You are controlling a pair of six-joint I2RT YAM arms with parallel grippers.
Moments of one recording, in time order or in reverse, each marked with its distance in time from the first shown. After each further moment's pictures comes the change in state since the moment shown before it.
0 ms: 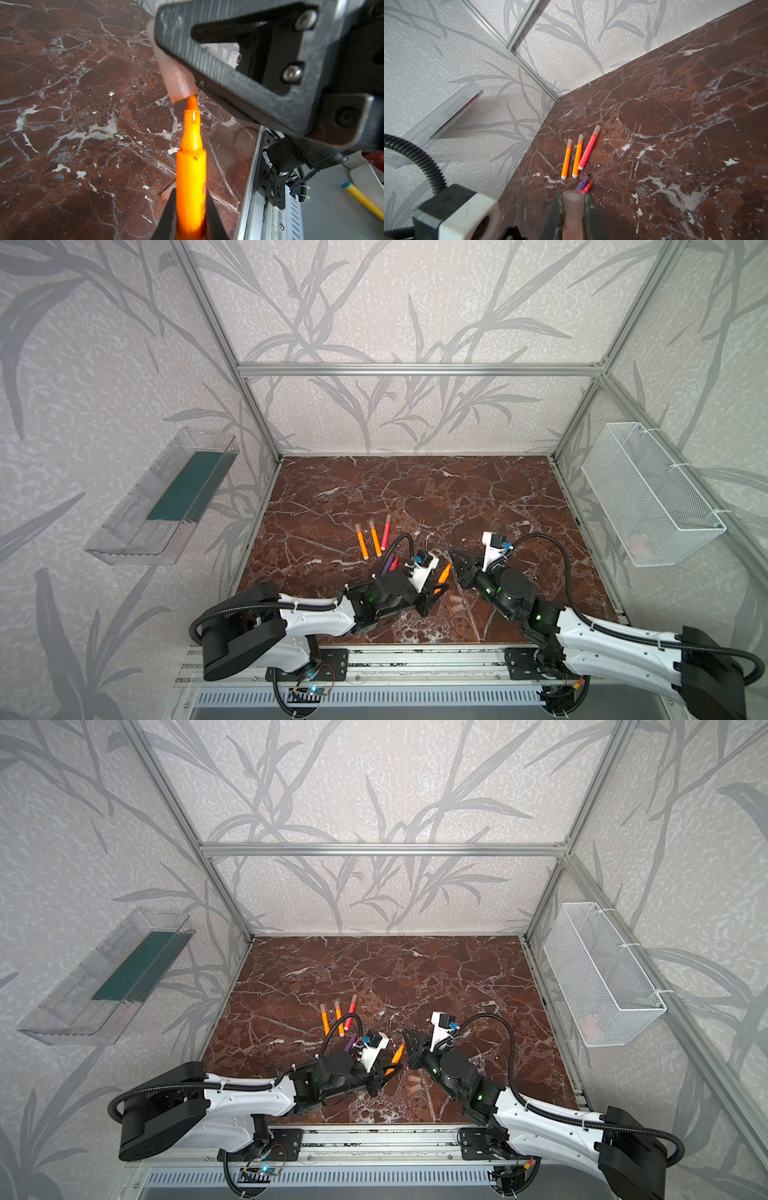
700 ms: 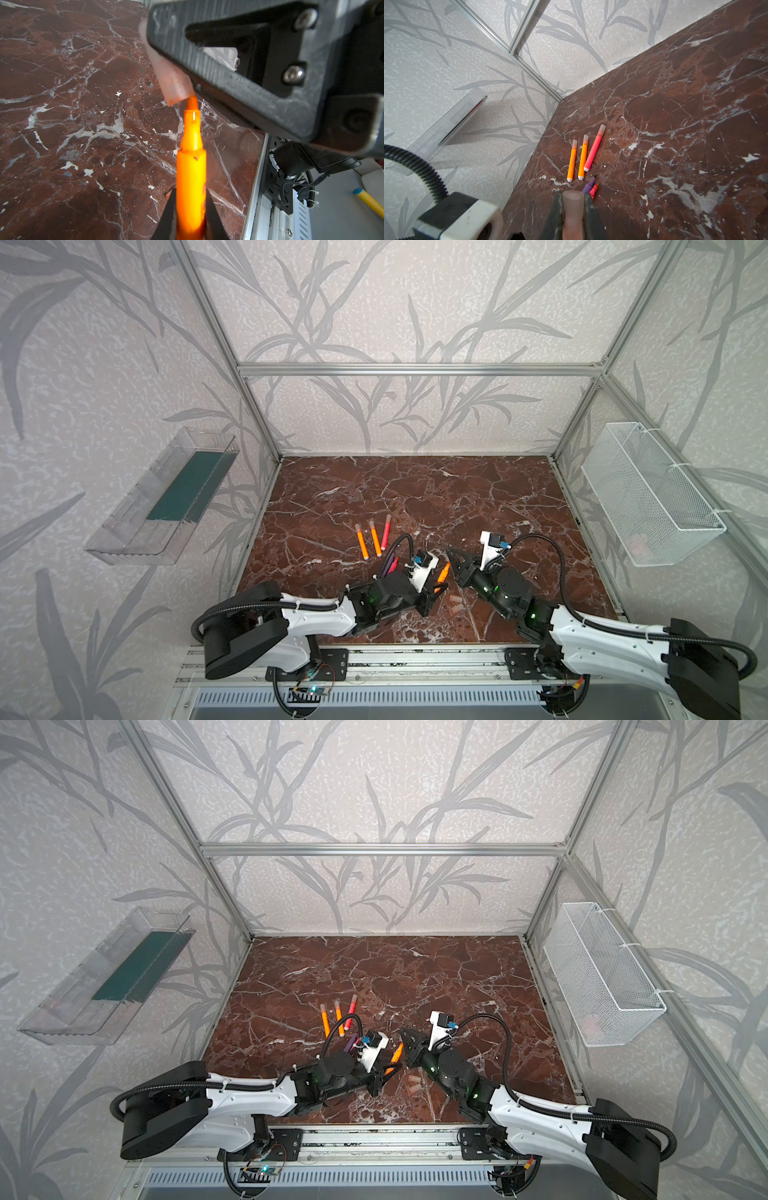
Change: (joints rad) left arm -0.001 0.011 0.000 0.008 -0.045 -0.013; right arm -0.005 0.058 -0.012 0.090 -0.025 0.047
